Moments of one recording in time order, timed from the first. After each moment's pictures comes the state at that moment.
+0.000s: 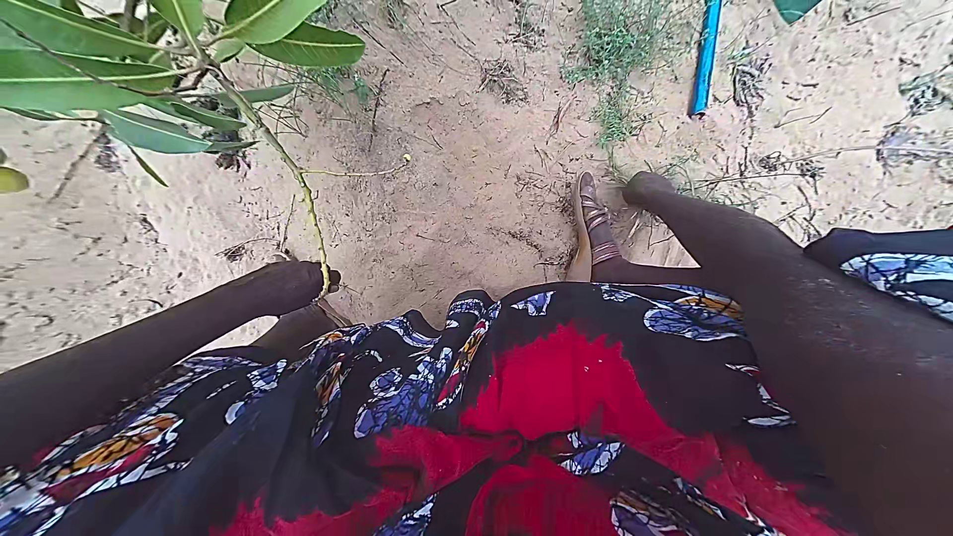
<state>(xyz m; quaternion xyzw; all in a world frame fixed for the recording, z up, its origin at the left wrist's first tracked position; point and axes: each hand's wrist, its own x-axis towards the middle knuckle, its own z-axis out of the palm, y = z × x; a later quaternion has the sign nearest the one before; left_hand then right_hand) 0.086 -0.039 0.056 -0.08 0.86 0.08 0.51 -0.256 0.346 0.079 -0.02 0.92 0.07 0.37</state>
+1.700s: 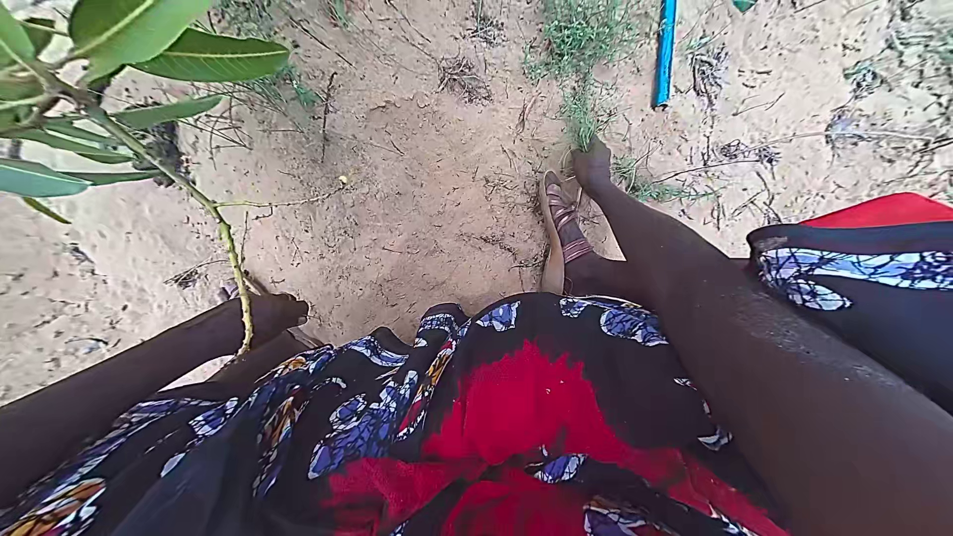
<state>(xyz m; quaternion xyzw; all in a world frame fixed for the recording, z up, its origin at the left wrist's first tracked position) 0.114 -0.076 -0.021 0.01 0.85 0.04 0.53 -0.332 0.365 -0.058 -0.03 0.94 -0.29 0.17</state>
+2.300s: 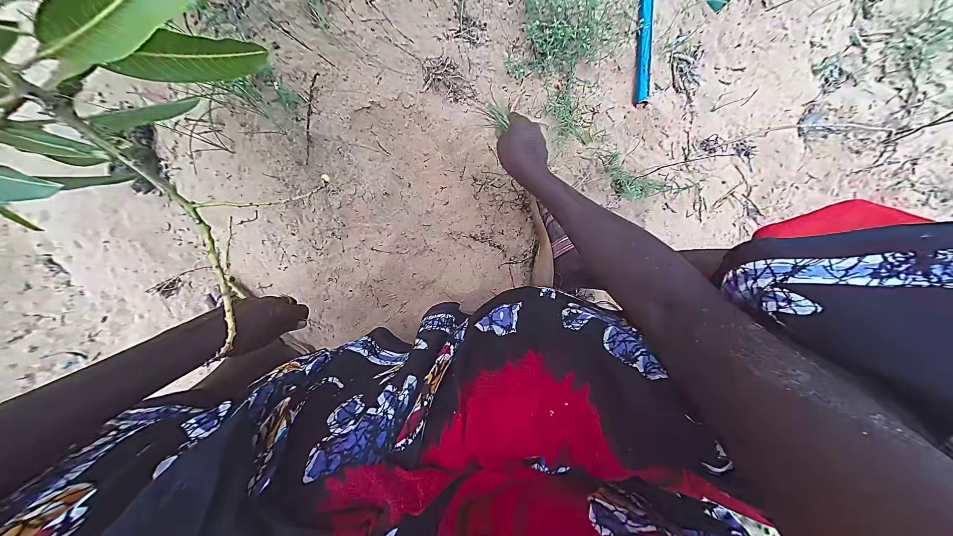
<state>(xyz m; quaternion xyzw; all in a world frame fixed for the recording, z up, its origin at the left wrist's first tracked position) 0.104 -0.069 -0.025 0.04 0.84 0.05 0.54 -0.263 0.256 0.051 -0.08 0.94 -0.24 0.23</state>
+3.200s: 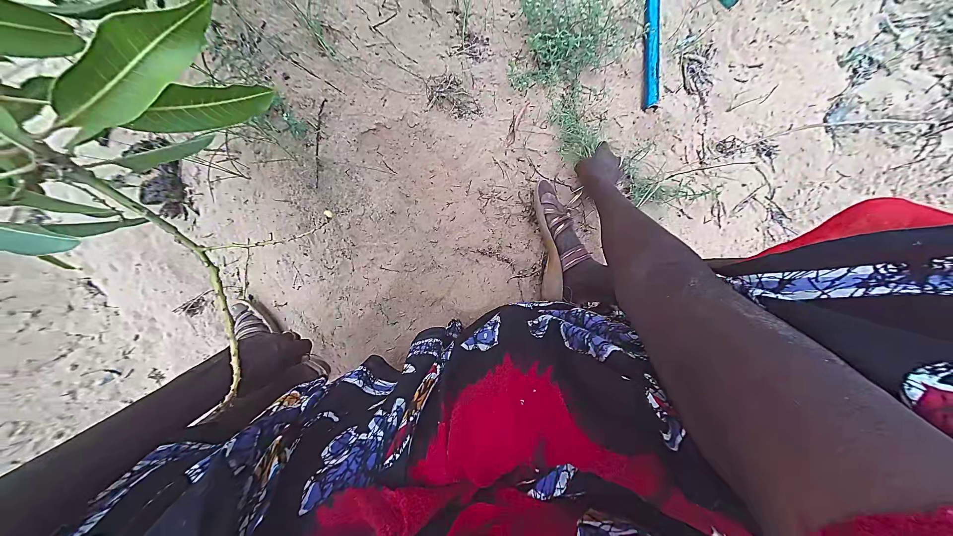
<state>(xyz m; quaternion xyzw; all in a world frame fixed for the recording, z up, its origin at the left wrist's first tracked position) 0.095 -0.022 0.041 -0.02 0.80 0.04 0.60 -0.356 0.375 -0.065 0.11 0.96 -0.19 0.18</state>
